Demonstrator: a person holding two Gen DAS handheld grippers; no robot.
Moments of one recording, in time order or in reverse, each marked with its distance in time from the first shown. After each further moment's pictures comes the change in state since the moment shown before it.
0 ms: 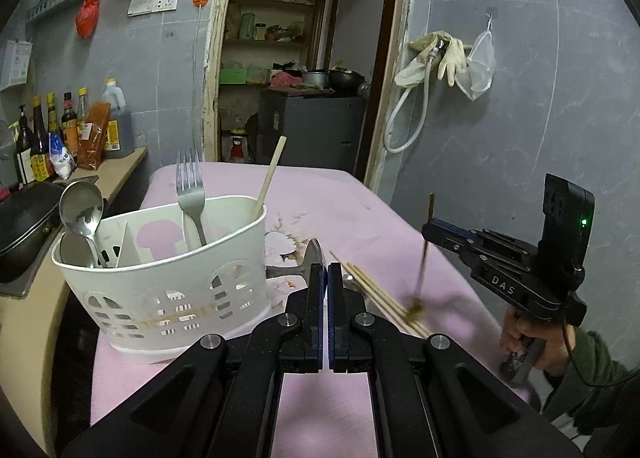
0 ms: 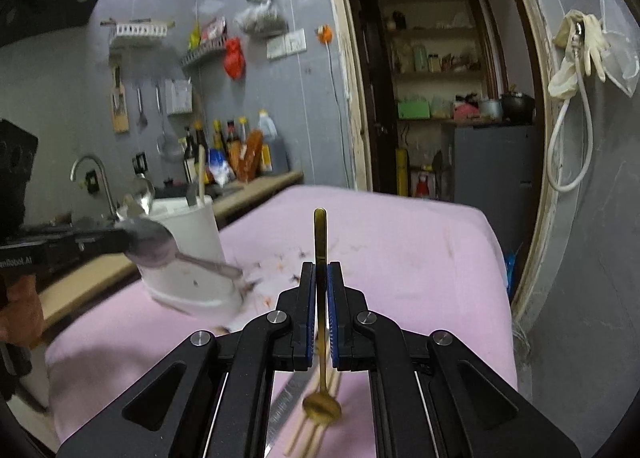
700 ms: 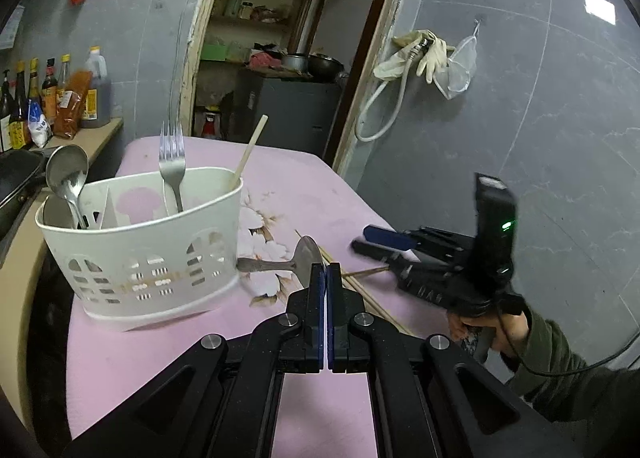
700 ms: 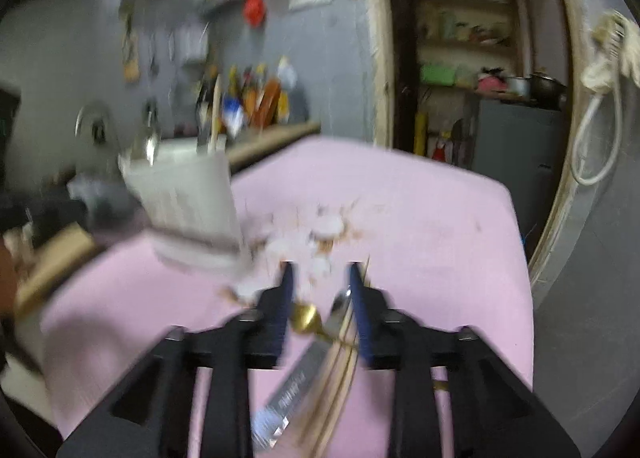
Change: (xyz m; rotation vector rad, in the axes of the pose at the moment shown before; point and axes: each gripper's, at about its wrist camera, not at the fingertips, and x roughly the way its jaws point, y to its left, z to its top) left arm -0.021 0.007 -0.002 -0.066 0.067 -0.137; right arm 0.038 0.017 -0.014 -0.119 0.233 0.046
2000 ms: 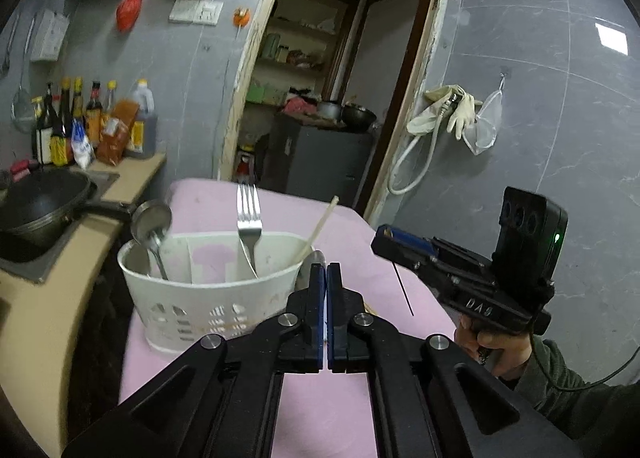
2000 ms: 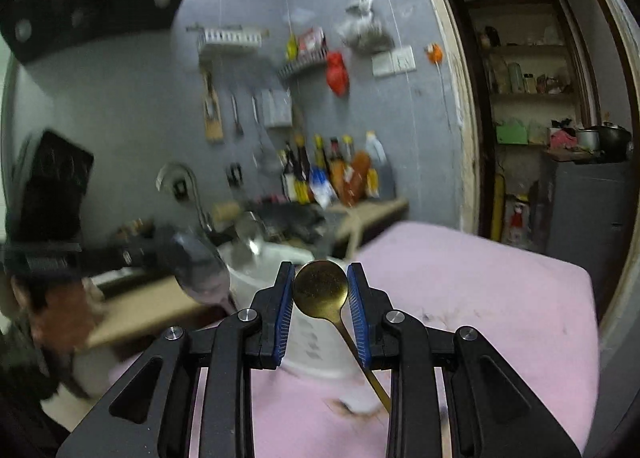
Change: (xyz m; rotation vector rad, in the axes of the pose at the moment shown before) left arm -0.061 0.027 0.029 -0.046 -0.186 0.124; right arm -0.016 0.044 0.069 -0.004 -0.295 0.301
